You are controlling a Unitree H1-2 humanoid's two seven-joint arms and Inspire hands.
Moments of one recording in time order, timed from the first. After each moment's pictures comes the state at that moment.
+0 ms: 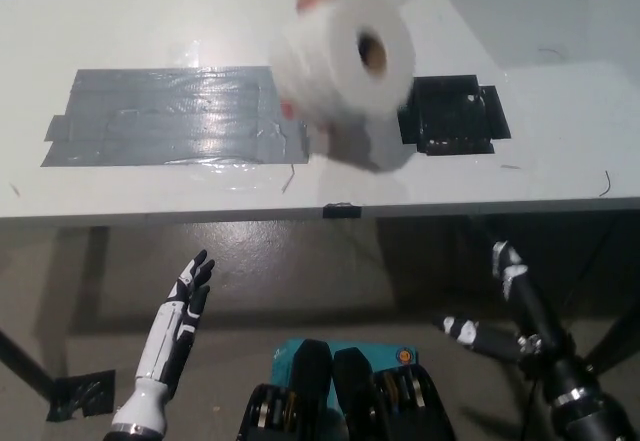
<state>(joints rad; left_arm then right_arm) -0.12 0.12 -0.04 0.32 0.16 -0.37 0.01 -0.15 -0.13 0.09 0.09 -0.05 -0.24 0.09</state>
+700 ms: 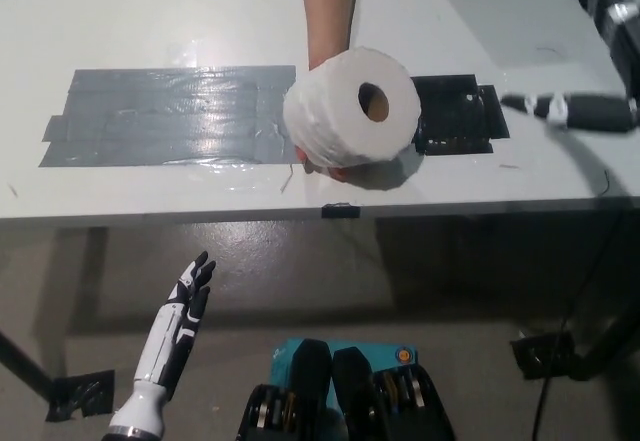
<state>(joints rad) -0.12 0.13 -0.05 0.32 0.16 -0.39 0.01 -0.69 -0.44 0.06 -0.01 0.03 0.10 0.24</state>
